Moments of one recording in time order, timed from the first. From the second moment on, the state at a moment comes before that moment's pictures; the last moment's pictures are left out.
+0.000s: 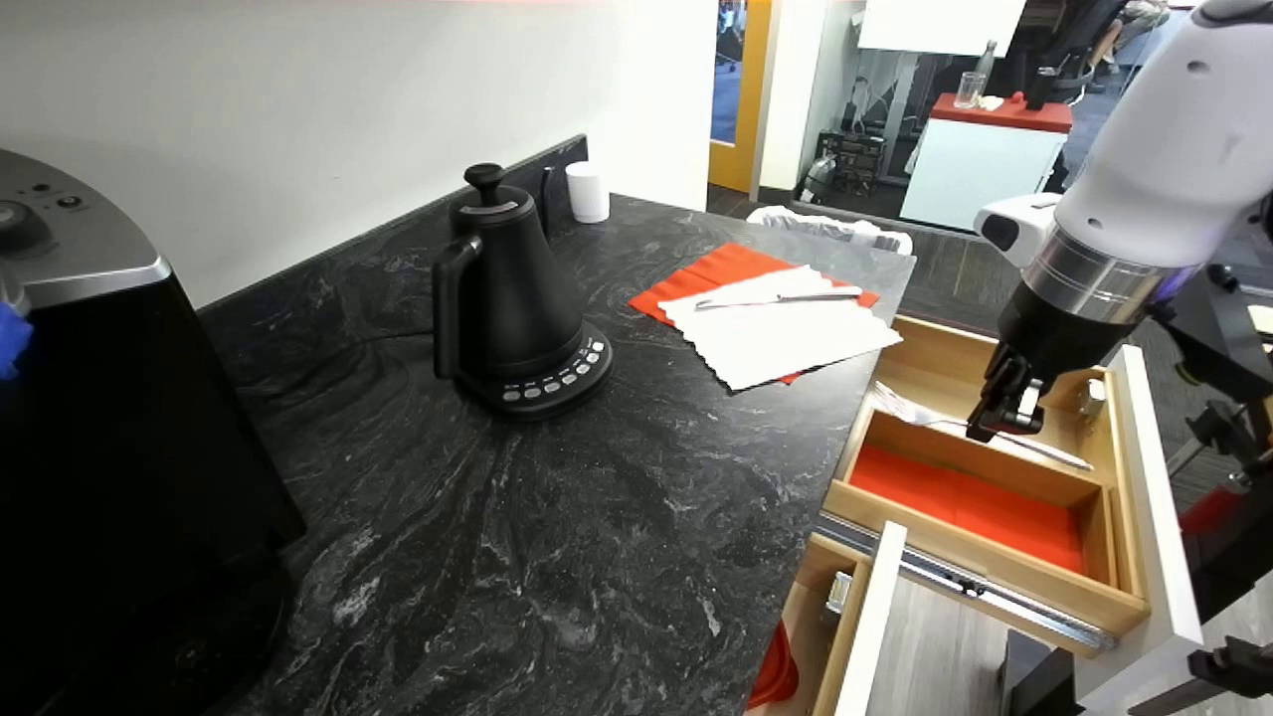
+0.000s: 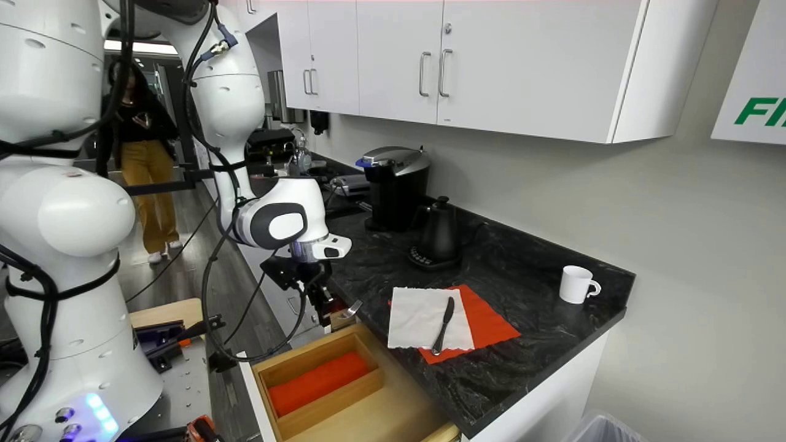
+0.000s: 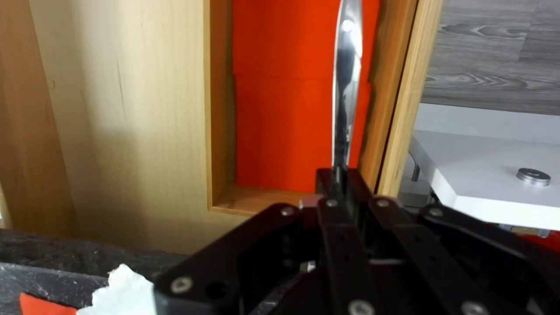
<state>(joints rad) 0.70 0.32 -0.45 -2.76 -0.06 3.10 0.22</state>
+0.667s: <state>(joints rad) 0.75 0.32 -0.46 -2.77 -0.05 3.09 0.26</state>
